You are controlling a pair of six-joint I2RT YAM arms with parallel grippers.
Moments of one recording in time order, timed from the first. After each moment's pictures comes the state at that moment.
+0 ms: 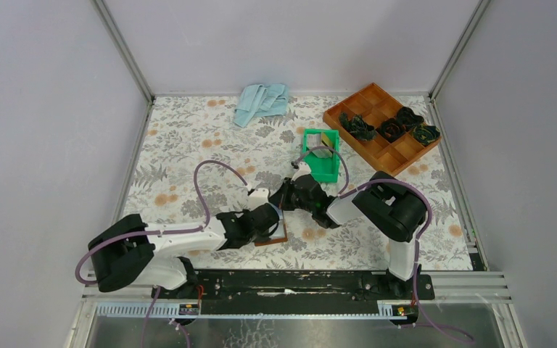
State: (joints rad) left arm -1.05 1.34 0.57 -0.28 -0.33 -0.86; right arm 0.85 1.92 0.72 0.72 -0.03 0.83
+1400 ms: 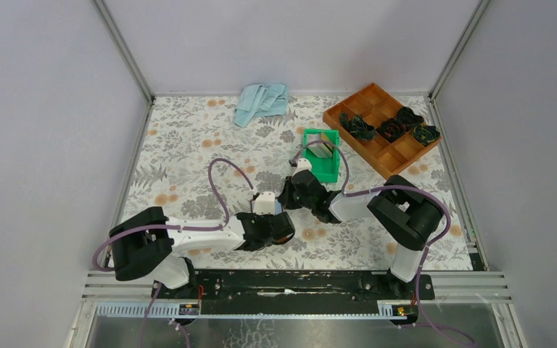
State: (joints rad) left arm -1.16 1.49 0.73 -0.52 -0.49 -1.06; right arm 0.85 1.80 0.76 0.42 0.07 0.66
